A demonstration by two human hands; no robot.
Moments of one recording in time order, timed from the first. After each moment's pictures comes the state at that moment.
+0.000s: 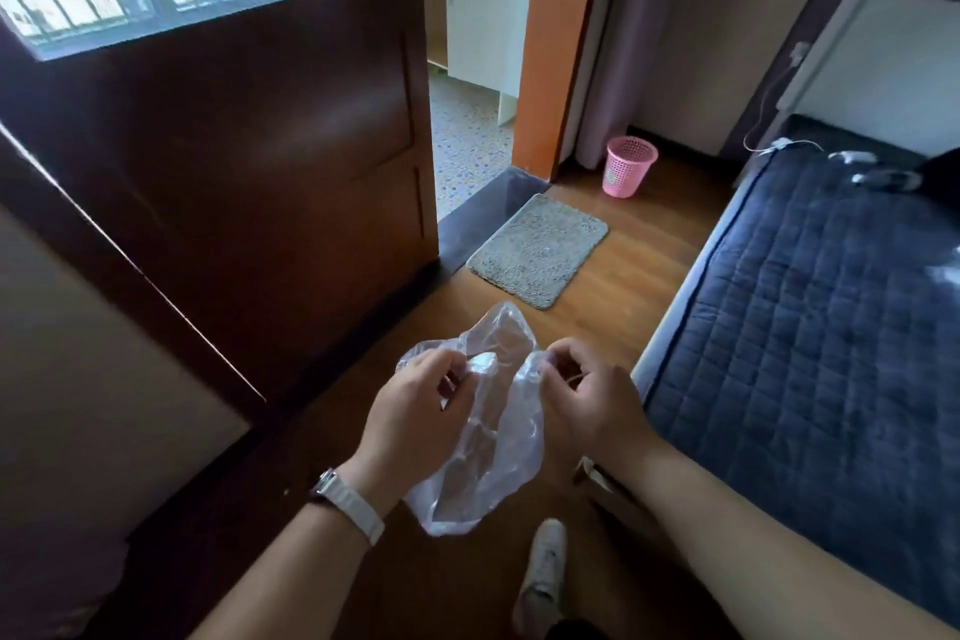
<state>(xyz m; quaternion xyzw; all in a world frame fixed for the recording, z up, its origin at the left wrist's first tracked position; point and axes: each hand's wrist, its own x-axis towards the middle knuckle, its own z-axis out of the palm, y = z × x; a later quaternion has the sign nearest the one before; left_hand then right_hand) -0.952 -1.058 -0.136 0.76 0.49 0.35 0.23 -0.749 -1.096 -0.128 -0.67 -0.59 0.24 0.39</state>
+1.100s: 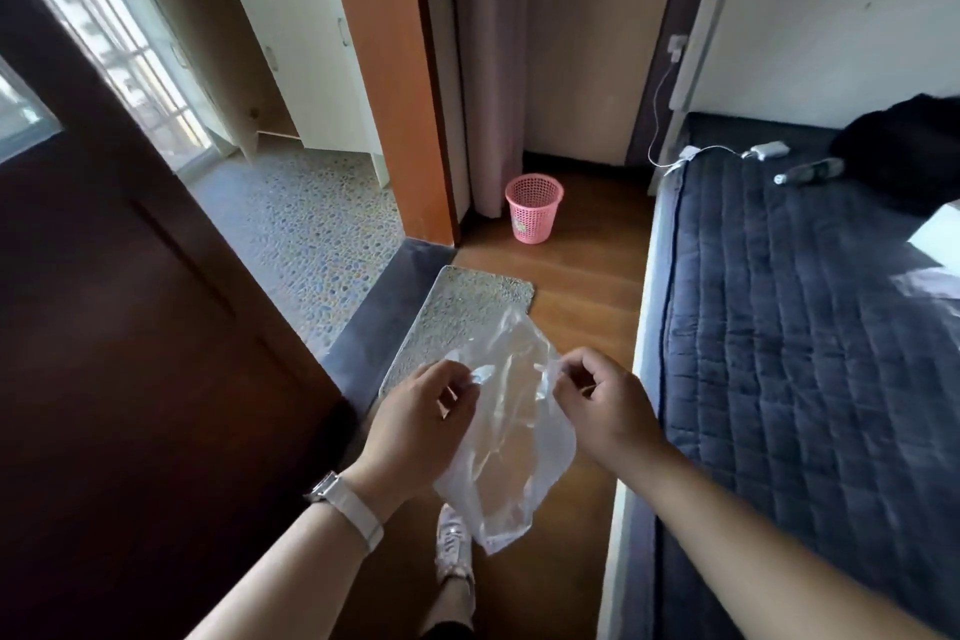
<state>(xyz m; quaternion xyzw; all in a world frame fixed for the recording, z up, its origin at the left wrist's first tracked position) -0.605 -0.591 -0.146 0.84 0.39 0.25 0.28 -0.416 -0.693 -0.154 -0.75 -0.44 0.21 0.45</state>
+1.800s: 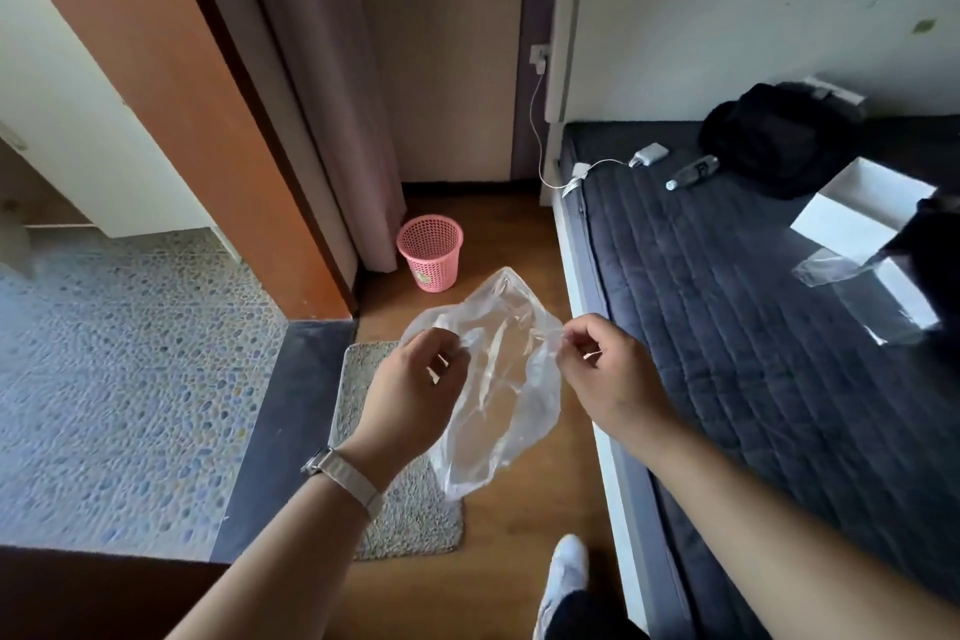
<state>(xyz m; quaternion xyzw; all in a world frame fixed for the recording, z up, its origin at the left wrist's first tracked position) -0.367 -0.280 -0.131 0.87 0.26 0.23 0.36 -0.225 -0.443 -0.128 -0.82 -0.33 0.07 0.46</state>
